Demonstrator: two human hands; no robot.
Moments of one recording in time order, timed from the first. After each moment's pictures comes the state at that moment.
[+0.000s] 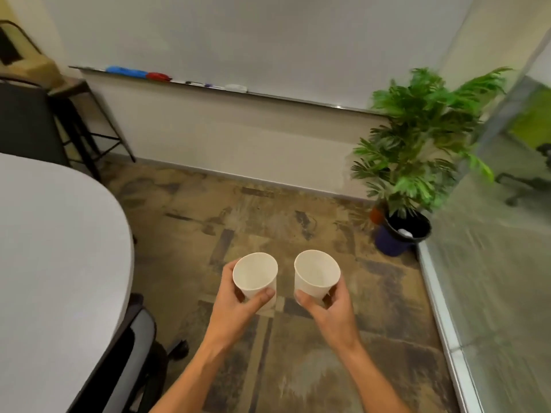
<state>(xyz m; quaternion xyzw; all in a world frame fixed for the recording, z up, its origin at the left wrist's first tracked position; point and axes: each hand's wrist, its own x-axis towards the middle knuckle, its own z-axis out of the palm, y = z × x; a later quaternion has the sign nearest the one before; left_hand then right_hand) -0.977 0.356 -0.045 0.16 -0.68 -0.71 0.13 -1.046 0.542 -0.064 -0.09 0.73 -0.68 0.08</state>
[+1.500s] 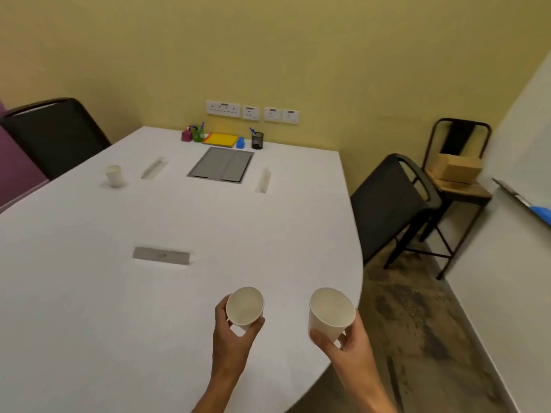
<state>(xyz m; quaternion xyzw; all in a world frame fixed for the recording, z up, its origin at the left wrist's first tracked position) -1.072 -0.118 -0.105 0.65 -0.32 -0.32 0.61 -1.291 -0.153 -0.052 -0.56 0.48 -0.42 0.53</state>
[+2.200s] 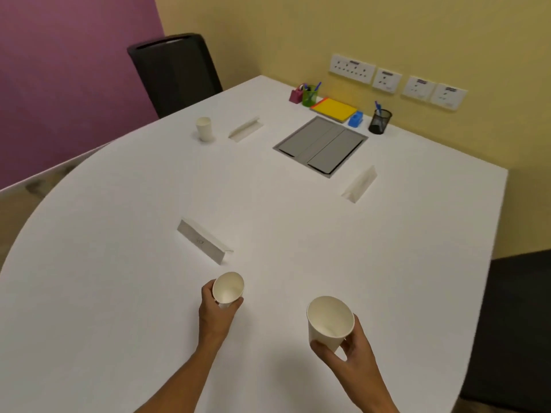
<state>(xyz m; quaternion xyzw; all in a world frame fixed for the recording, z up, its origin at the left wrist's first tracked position) -0.959 -0.303 -0.203 0.81 -0.04 -0.18 0.55 -1.206 -0.447 -0.113 -0.68 0.35 -0.15 0.63</state>
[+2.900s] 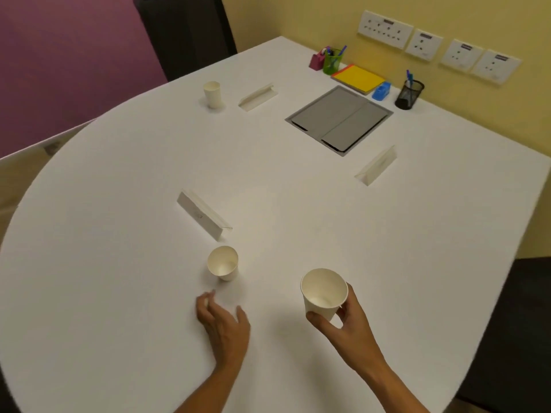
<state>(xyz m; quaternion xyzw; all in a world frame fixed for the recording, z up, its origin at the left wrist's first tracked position) -1.045 -0.319 -0.244 0.92 -0.06 0.01 0.38 -1.187 -0.498 -0.125 -0.71 0.31 -0.10 0.63</state>
